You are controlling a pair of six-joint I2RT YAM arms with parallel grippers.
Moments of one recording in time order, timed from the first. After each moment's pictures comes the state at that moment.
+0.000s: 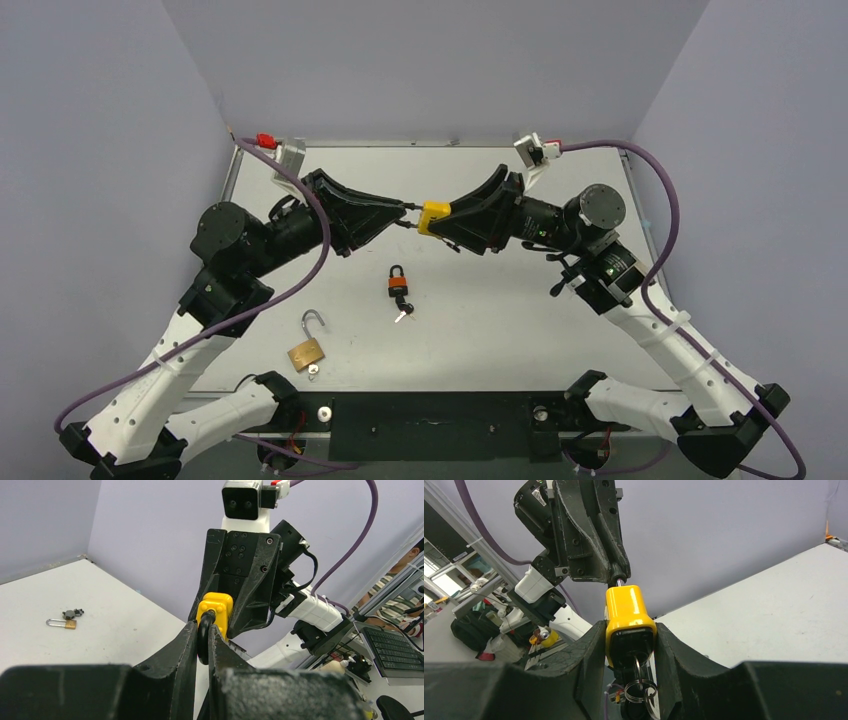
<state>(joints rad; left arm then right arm) -0.68 0.92 1.23 -0.02 0.44 -0.66 0.68 1.04 1.20 0.12 -0.68 0.64</state>
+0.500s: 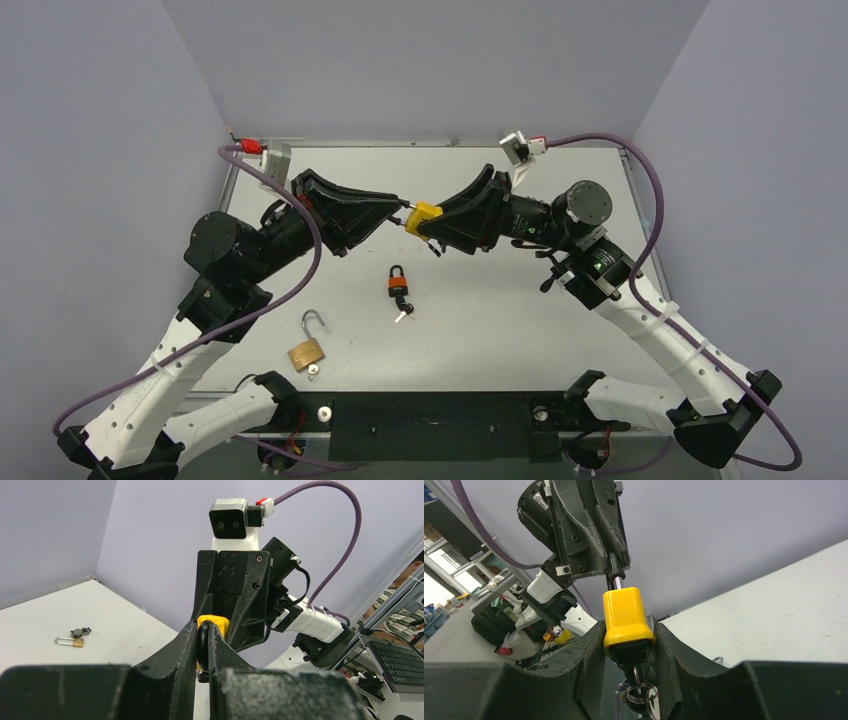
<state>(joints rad) -0.69 0.90 1.18 0.06 0.39 -0.65 0.72 1.10 1.21 0.16 -0.69 0.68</state>
